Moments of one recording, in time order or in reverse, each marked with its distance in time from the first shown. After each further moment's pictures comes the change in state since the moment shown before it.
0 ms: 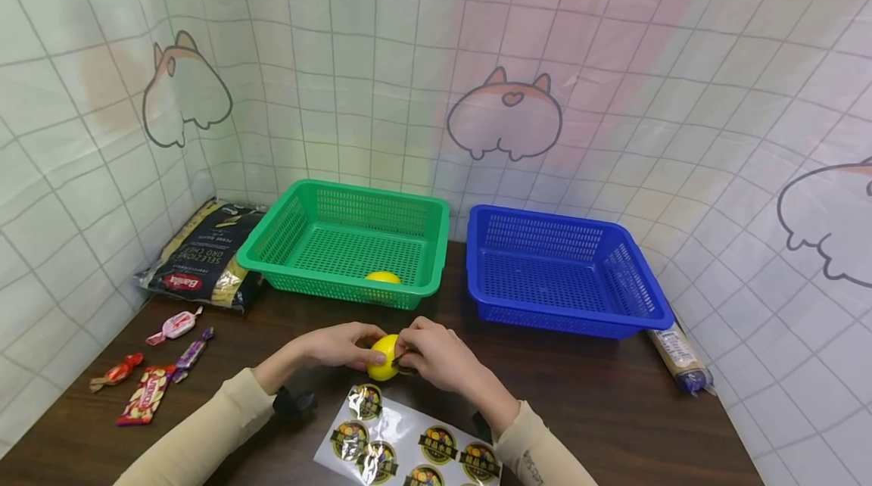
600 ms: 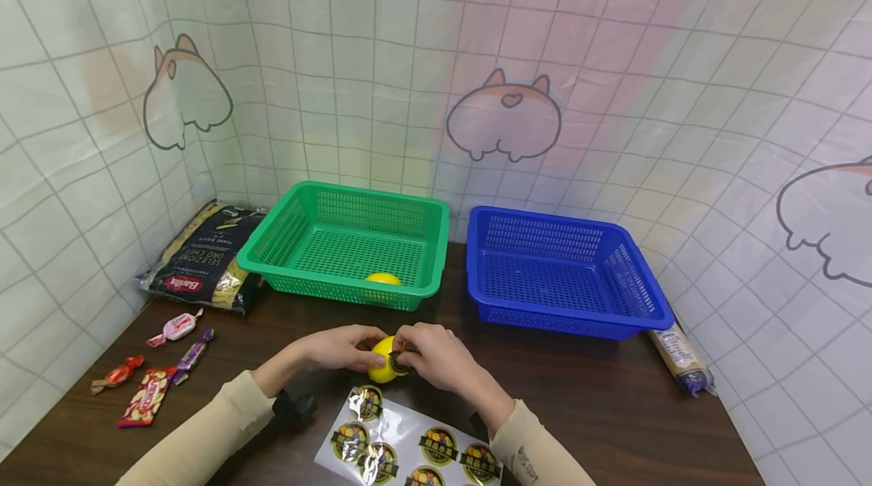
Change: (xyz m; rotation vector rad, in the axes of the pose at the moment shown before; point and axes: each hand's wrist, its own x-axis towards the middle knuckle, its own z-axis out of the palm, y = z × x) left_hand 0.000 -0.003 0.001 -0.004 -0.012 0.033; right_hand 0.006 0.005 0.010 -0.015 0.025 0.028
